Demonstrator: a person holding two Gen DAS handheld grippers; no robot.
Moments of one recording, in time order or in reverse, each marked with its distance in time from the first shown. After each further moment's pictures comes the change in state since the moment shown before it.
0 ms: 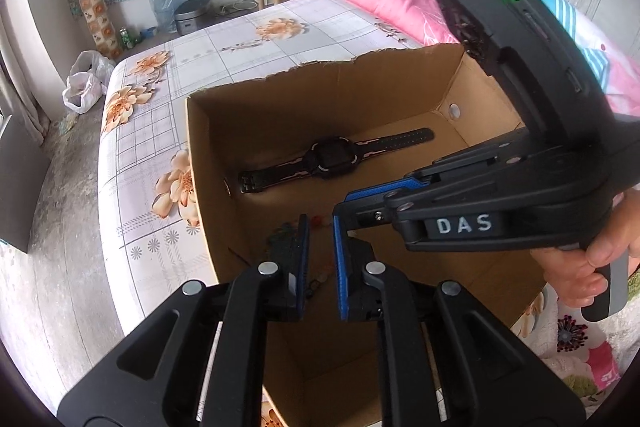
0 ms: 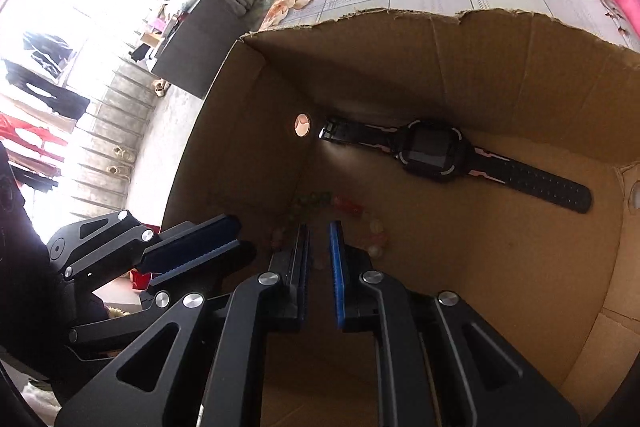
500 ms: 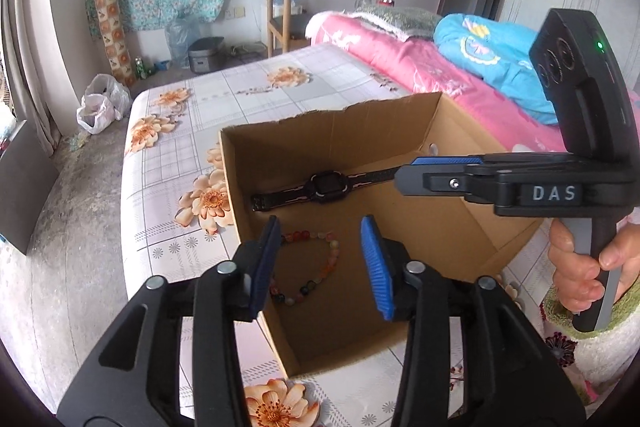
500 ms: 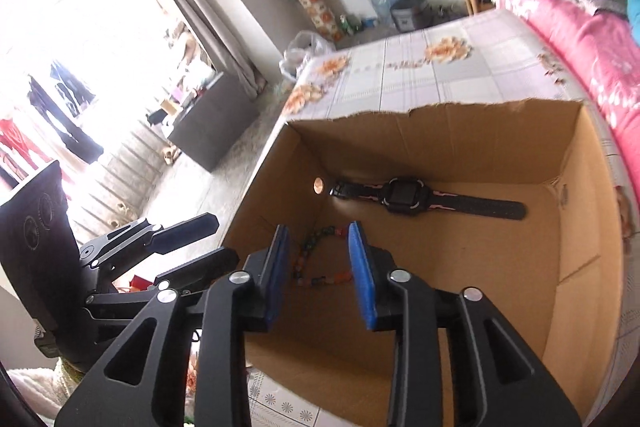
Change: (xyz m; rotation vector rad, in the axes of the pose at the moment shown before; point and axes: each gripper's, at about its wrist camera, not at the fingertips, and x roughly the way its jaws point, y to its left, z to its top) left arm -0.058 -0.010 -0.022 -0.028 -0.192 0.010; right arm -0.091 0.011 -0.056 -0.035 -0.370 -0.013
